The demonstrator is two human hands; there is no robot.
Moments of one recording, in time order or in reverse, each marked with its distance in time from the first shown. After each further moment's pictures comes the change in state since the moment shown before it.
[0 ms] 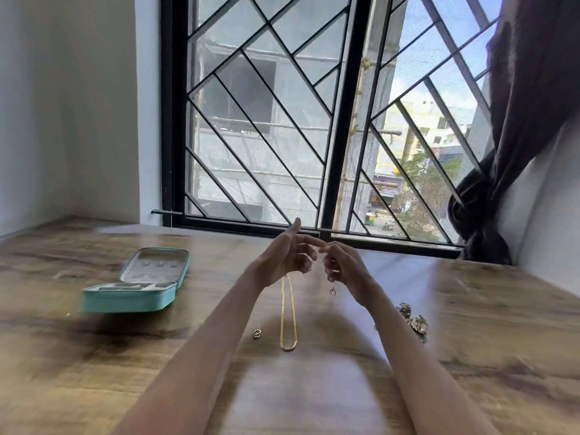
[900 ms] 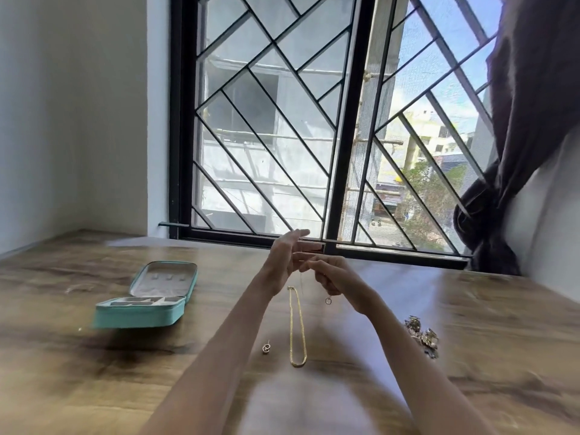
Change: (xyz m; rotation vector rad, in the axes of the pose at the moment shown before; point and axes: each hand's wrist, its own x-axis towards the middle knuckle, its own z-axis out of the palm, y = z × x) left_hand 0.004 0.002 -0.008 -0.111 0.242 0.181; right_hand -0.004 -0.019 0.025 -0.216 -0.196 -0.014
